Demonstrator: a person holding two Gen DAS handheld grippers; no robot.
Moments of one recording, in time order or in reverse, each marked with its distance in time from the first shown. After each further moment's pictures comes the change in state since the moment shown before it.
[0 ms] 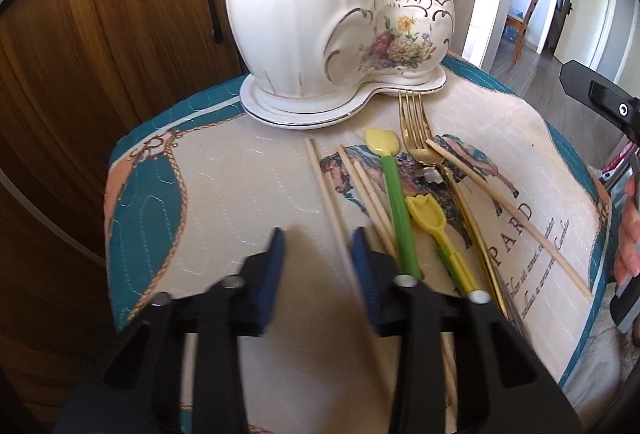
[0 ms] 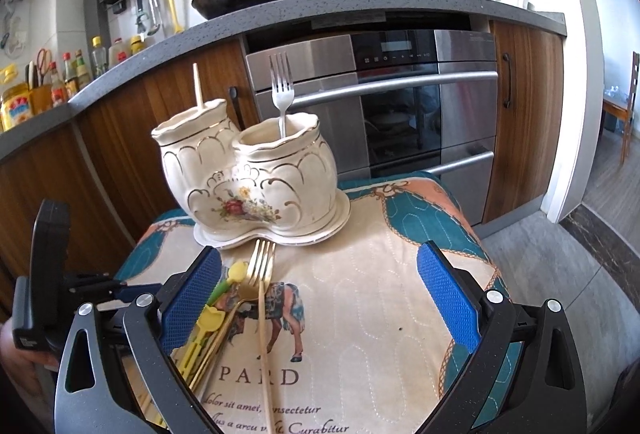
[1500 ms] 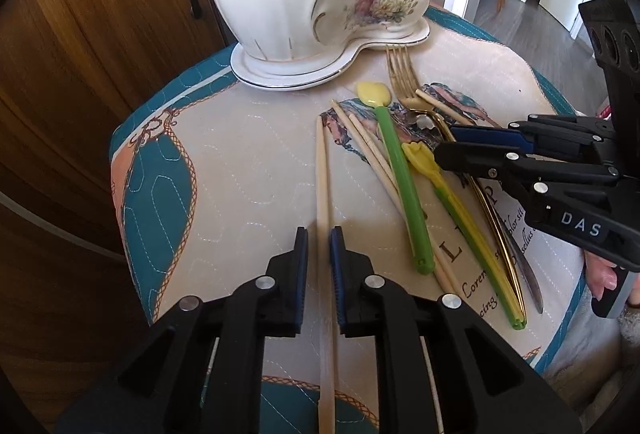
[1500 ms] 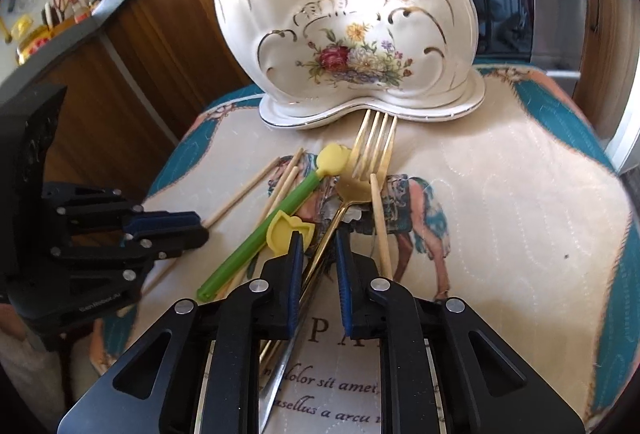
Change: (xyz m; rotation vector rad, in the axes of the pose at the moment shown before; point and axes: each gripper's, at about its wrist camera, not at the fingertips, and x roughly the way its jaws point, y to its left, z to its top) left arm -0.006 0.001 0.005 0.108 0.168 -0.023; right arm 0.066 0.053 -0.040 -0.009 0.408 0.219
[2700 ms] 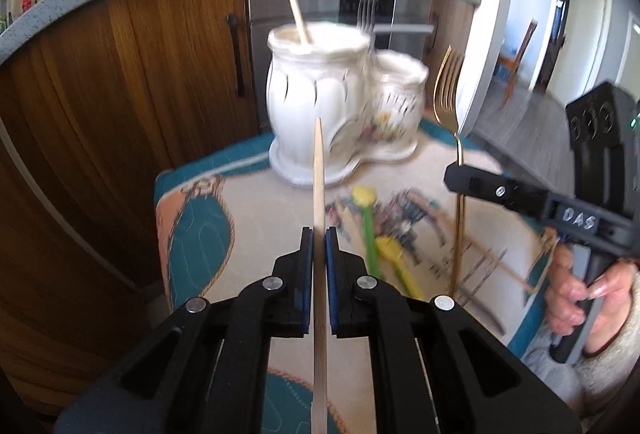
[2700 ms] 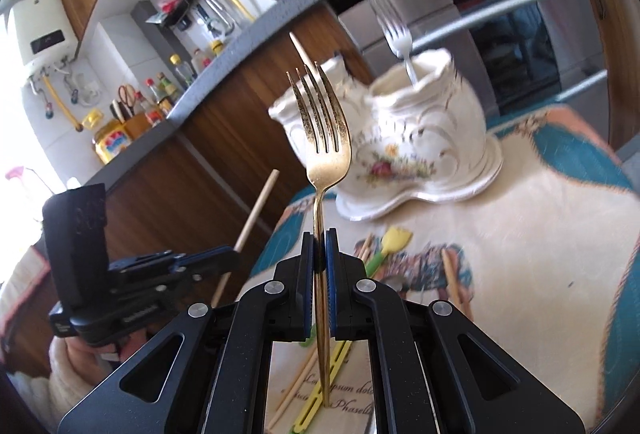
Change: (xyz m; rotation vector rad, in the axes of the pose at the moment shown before) left arm -0.089 0.005 -0.011 -0.159 -0.328 -0.004; right arm -0.069 -0.016 0.013 0.100 -0.290 0.296
